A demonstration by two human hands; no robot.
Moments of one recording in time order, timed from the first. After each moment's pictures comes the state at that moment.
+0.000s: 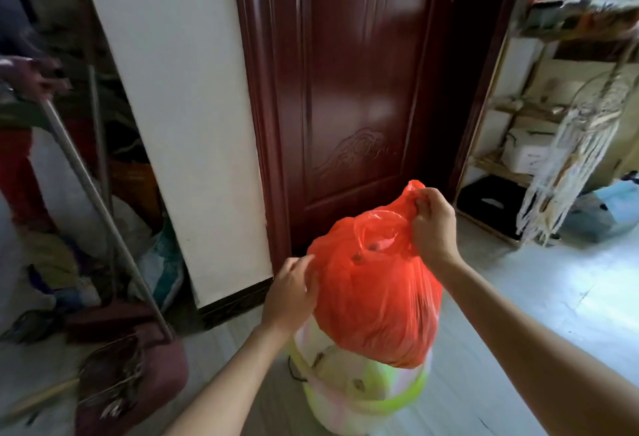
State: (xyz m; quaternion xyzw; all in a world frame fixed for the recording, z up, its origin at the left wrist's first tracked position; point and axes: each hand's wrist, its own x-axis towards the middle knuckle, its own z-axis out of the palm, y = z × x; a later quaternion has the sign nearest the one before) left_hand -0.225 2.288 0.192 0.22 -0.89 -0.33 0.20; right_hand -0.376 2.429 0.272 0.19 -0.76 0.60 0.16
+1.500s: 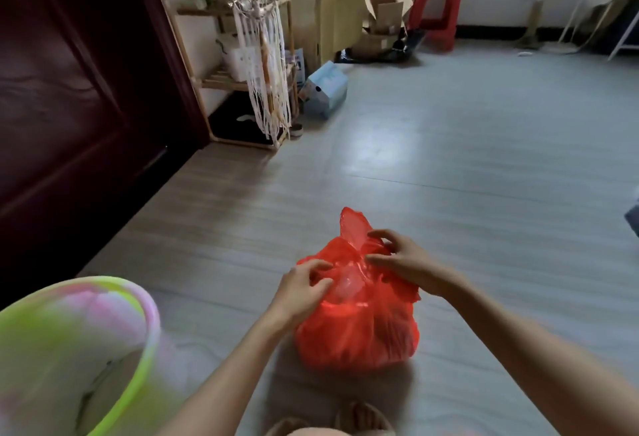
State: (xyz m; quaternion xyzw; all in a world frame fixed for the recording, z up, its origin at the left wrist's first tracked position) left_hand -0.374 2.668 0.089 -0.09 -0.89 -0.44 -0.10; right_hand -0.383 2.865 0.107 -0.08 -0.84 0.53 -0.12
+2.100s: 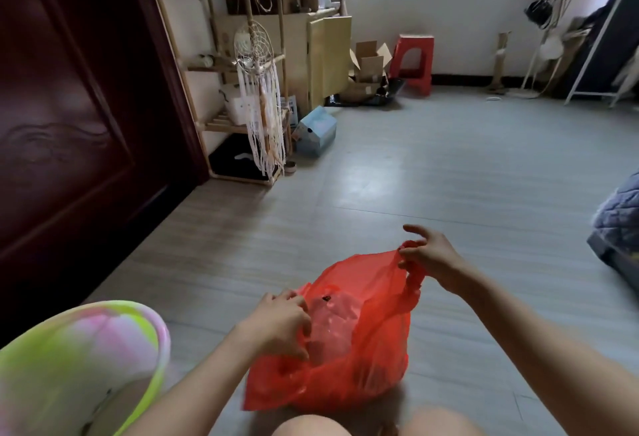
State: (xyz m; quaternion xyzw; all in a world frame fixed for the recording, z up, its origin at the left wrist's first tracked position) left_hand -0.344 2.636 0.139 -0.35 -0.92 0.05 -0.17; right_hand -0.347 2.899 0.183 -0.20 -0.74 0.64 -0.02
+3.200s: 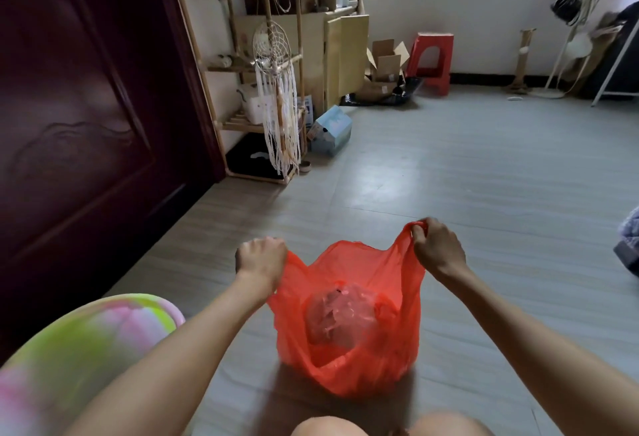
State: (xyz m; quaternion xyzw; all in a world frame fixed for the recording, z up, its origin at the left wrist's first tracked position) left_hand -0.384 2.626 0.203 -0.07 -0.99 0.09 0.01; right_hand -0.367 2.876 0.189 -0.18 -0.92 0.31 0.13
